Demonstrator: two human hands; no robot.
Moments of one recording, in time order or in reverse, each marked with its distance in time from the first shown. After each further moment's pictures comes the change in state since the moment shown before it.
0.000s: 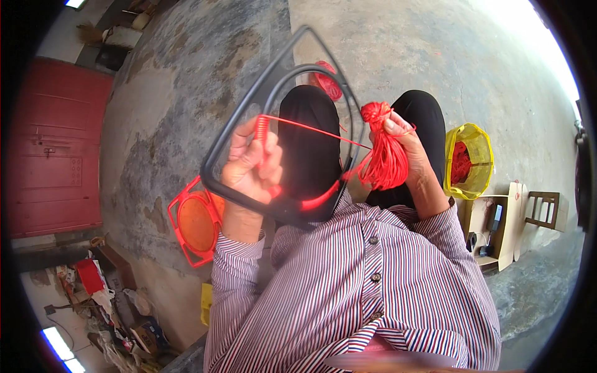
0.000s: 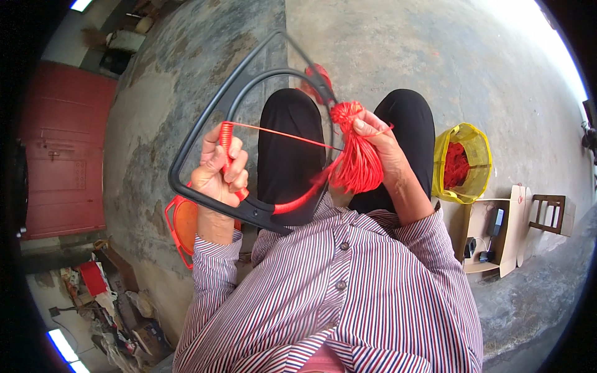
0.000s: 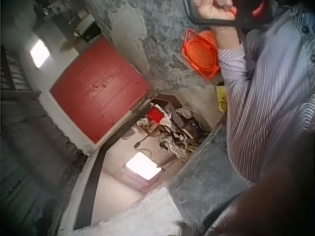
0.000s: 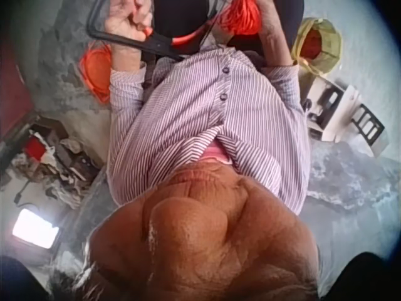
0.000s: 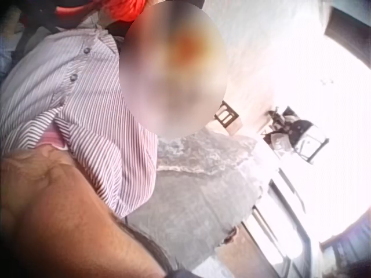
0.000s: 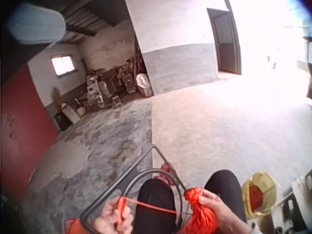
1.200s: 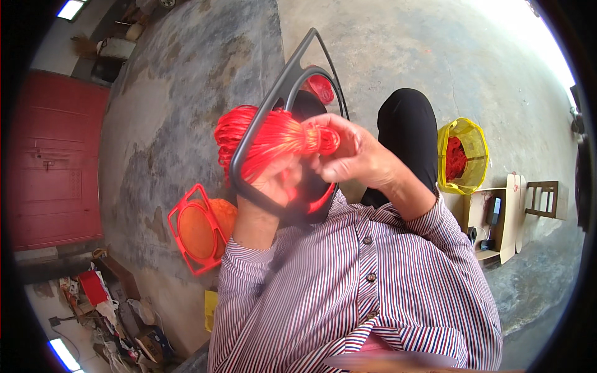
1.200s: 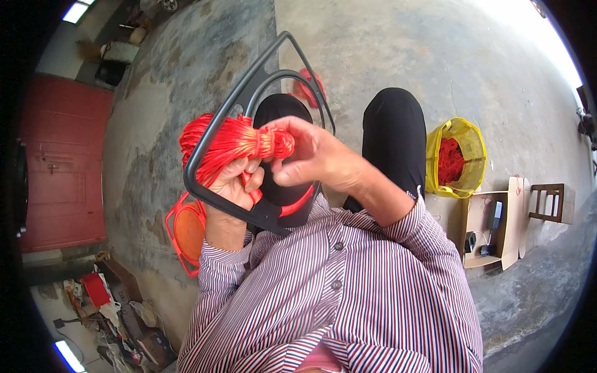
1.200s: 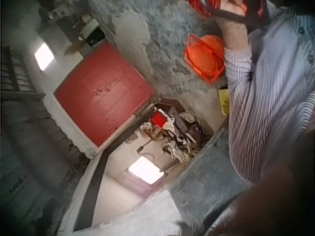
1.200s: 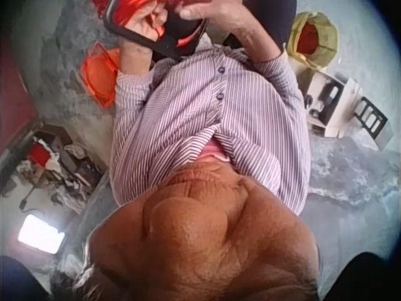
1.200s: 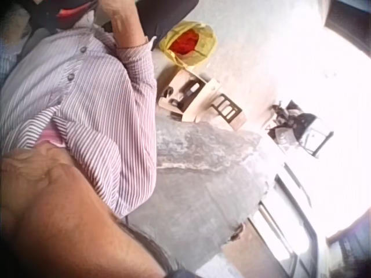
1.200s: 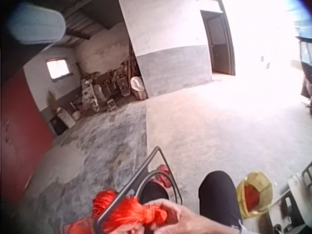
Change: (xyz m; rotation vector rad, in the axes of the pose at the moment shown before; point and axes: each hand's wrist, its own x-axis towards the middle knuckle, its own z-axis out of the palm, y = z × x) left_hand 0.003 -0.028 0.050 0.137 0.293 -0.047; right_hand -0.005 -0.008 0.078 -0.129 -0.464 0.101
